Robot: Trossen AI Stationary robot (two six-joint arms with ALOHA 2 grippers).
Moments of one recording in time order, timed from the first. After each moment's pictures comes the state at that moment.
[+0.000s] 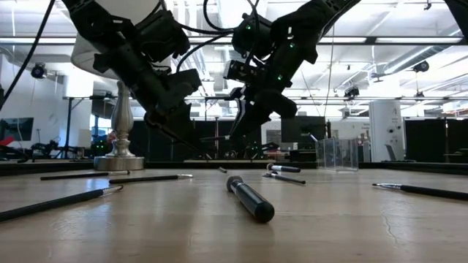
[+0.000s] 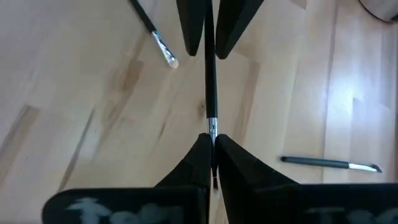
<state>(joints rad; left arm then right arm) 0.08 1.52 0.72 0.01 -0.19 -0.28 -0.15 1.90 1.28 -0.32 -0.02 -0.51</state>
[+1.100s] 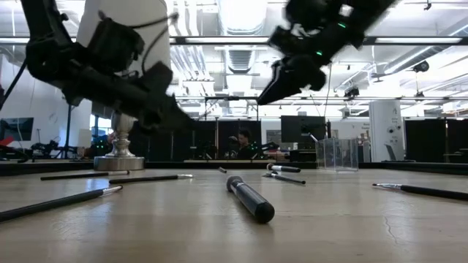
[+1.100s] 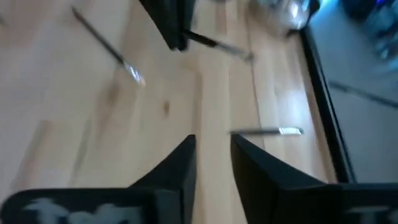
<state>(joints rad) 0.09 1.52 0.34 0.92 -0.24 -0.27 -0.18 1.49 0.87 -0.01 0.03 -0.36</state>
